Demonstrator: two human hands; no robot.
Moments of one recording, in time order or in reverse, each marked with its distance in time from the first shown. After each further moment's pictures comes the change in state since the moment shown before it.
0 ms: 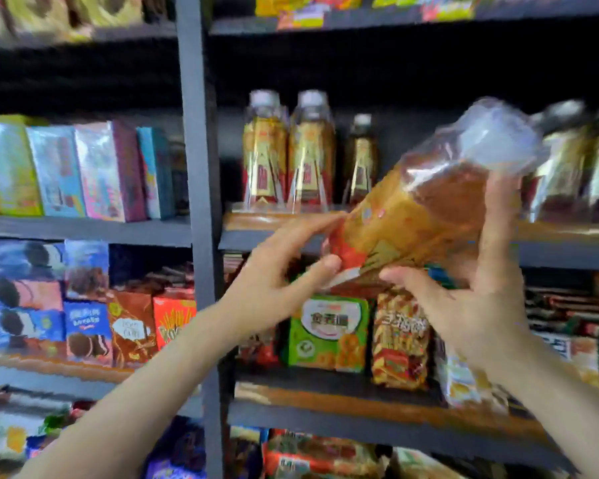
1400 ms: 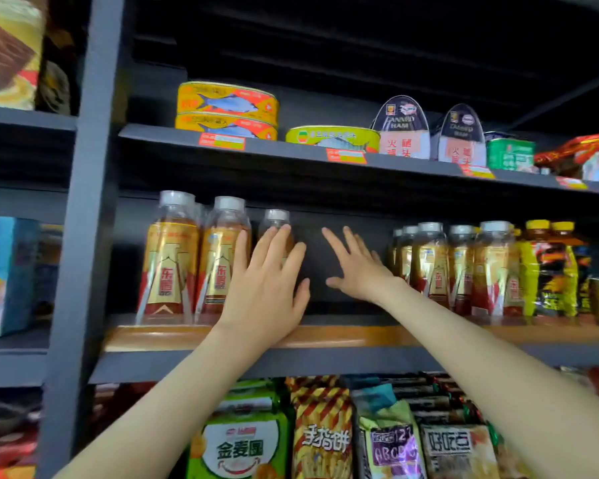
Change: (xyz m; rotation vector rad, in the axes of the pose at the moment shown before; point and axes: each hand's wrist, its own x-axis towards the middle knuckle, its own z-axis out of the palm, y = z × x) left_hand 0.145 -0.026 0.047 0.889 0.221 0.167; right_hand 0.119 0.186 0.000 -0.800 -0.730 0.621
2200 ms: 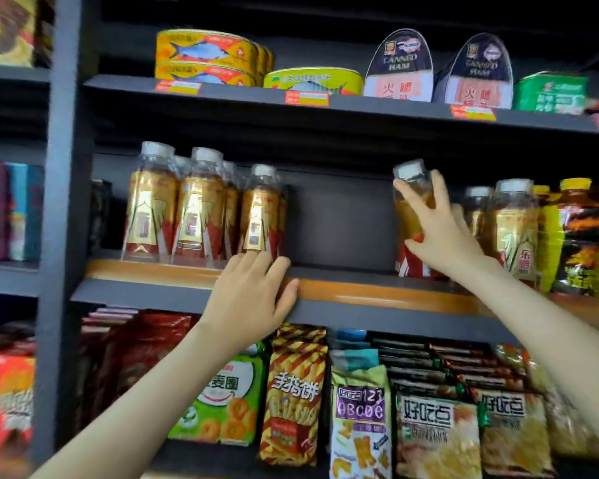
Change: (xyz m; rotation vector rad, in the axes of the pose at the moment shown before) left_hand -0.042 0.063 0.022 0.045 0.010 0.020; right_hand -0.051 0.135 -0.025 0.114 0.352 -0.103
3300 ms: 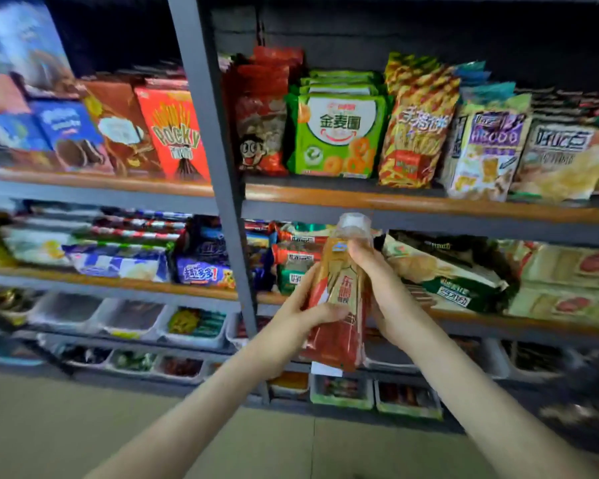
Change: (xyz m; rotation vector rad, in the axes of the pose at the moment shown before) left_hand -0.330 0.035 -0.126 -1.711 -0.854 -1.377; right_hand -0.352 -0.284 0.121 1.474 -0.664 1.056
